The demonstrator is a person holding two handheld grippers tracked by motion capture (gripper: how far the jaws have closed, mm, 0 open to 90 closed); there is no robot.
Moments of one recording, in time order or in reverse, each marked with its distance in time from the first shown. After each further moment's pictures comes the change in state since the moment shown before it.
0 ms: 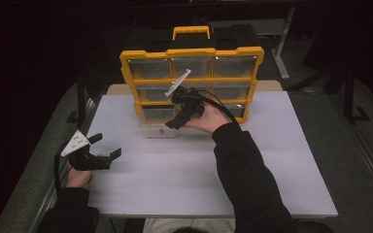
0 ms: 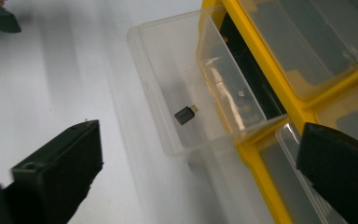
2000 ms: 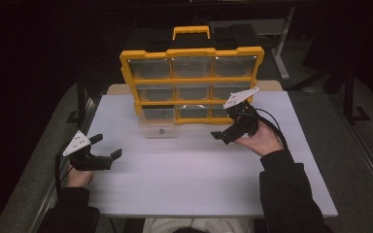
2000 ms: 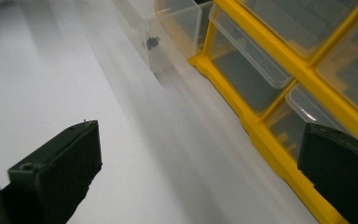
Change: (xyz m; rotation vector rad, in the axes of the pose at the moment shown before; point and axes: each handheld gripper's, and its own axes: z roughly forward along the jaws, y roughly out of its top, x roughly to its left) left arm -0.001 -0.001 0.001 0.018 0.008 0.004; right arm 0.002 -0.124 -0.085 -0.118 -0.124 0.133
